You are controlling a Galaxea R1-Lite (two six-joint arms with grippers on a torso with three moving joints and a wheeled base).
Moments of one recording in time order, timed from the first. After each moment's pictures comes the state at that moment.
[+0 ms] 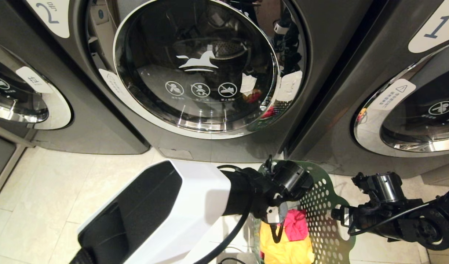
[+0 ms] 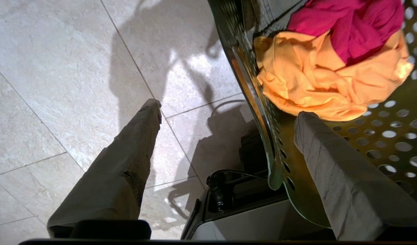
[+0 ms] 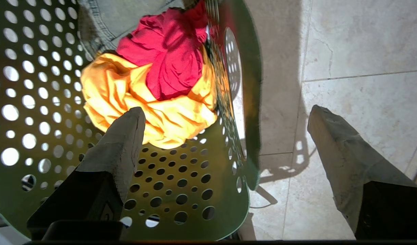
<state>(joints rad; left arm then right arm) -1.00 2.45 -1.93 0.43 0.54 -0.22 0.13 1.94 -0.52 -0.58 -0.16 0.32</state>
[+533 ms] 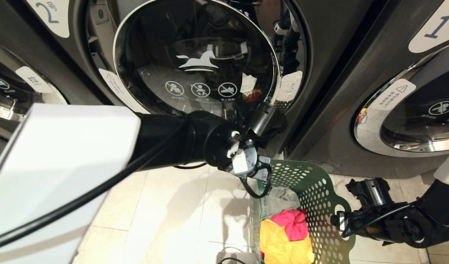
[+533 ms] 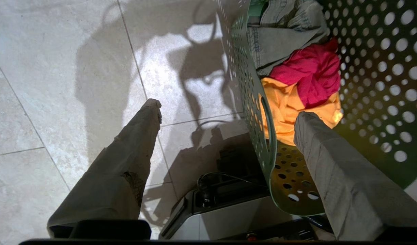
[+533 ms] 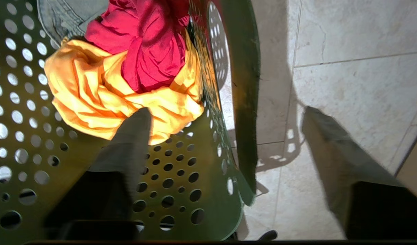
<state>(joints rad) -0.91 2.19 -1.93 0.52 0.44 -0.32 0.13 2.05 -0.55 -0.59 -0.18 0.32</state>
